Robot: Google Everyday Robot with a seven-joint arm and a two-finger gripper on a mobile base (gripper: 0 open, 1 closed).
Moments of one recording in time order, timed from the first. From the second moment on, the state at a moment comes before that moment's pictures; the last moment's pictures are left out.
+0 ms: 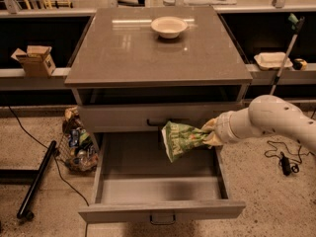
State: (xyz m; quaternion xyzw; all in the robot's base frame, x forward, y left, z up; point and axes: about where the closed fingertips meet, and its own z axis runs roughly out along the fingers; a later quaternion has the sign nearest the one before) arm 0.583 -0.167 0.647 -0.67 0.67 0.03 0.32
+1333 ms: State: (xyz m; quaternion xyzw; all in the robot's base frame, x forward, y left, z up) arm 0.603 -0.220 0.846 -0.67 0.61 -0.07 0.42
